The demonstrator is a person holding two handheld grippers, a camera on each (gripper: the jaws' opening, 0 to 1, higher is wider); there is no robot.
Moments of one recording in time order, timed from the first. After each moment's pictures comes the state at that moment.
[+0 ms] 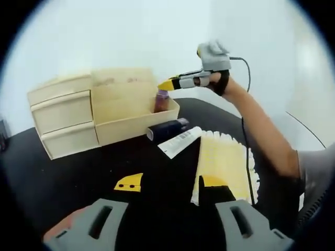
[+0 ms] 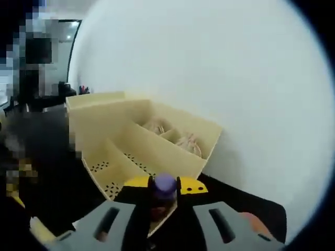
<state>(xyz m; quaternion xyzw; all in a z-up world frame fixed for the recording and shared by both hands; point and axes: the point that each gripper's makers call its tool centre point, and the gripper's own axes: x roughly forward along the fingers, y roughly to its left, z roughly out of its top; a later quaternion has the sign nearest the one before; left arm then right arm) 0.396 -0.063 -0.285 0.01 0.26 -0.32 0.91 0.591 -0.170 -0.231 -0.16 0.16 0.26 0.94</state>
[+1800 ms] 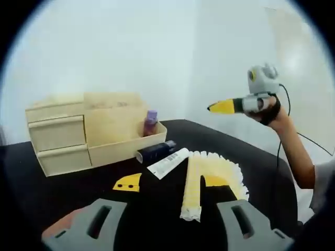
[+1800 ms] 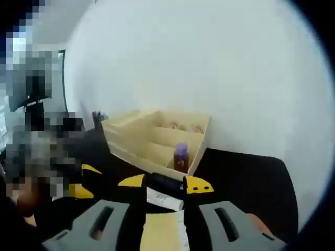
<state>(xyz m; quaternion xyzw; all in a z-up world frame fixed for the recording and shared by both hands) 0.394 -0.076 -0.253 -0.01 0.17 -0.36 0.92 0.445 -0.230 -0.185 -0.02 0.16 0.26 0.95</state>
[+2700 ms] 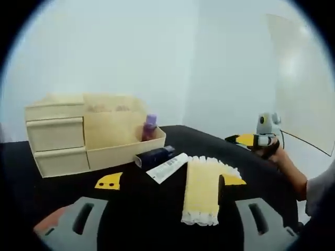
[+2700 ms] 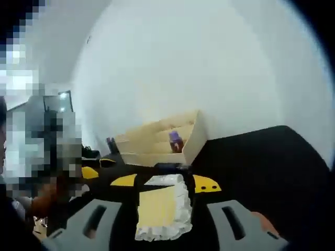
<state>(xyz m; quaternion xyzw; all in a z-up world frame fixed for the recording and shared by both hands) 0.398 -0.077 -0.254 -0.03 0.15 -0.37 0.92 0.385 -0.285 -0.238 0.13 0.09 0.32 0.93</state>
